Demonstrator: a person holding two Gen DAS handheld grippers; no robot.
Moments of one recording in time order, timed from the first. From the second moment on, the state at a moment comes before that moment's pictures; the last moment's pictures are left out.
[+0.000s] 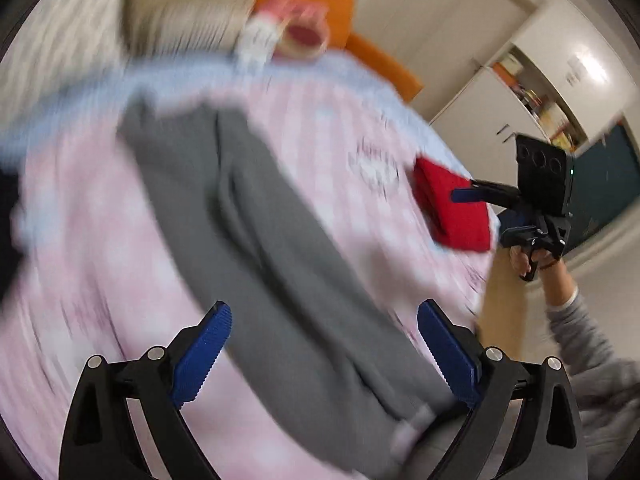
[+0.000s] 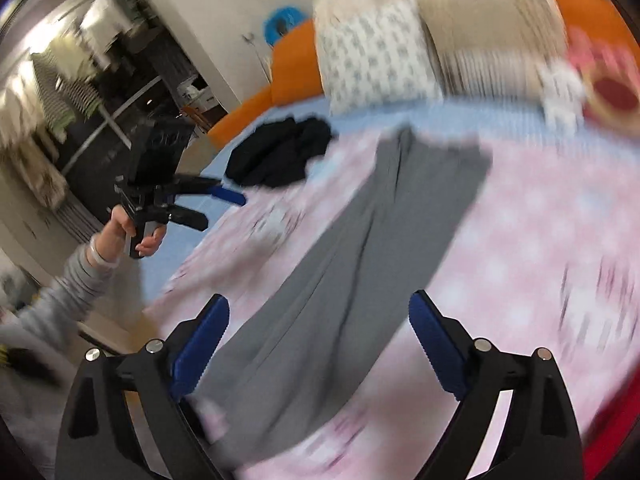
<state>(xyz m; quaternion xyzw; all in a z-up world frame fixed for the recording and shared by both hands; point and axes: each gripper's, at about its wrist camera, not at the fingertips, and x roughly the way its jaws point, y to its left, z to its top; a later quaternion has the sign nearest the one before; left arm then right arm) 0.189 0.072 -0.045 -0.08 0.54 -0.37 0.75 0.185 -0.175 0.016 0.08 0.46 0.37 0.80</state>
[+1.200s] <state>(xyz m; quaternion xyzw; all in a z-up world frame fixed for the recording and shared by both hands) 0.010 0.090 -0.290 -0.48 0.67 -0.35 0.45 0.079 -0.132 -0.212 0.42 0.67 0.31 0.52</state>
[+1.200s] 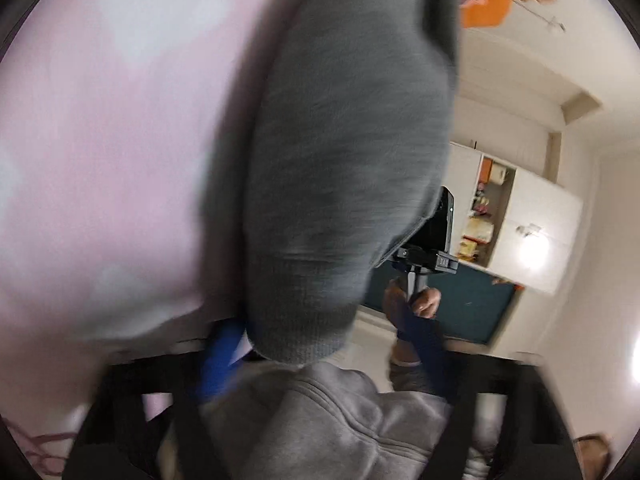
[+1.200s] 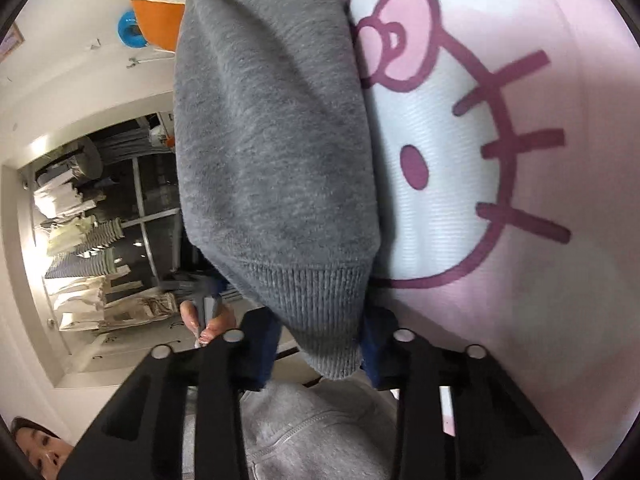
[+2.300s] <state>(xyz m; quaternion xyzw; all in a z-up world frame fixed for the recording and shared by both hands) 0.206 0.135 -0.170 -0.42 0.54 -0.44 0.59 0.200 -0.175 -0.061 0.22 0.48 0.41 0.74</state>
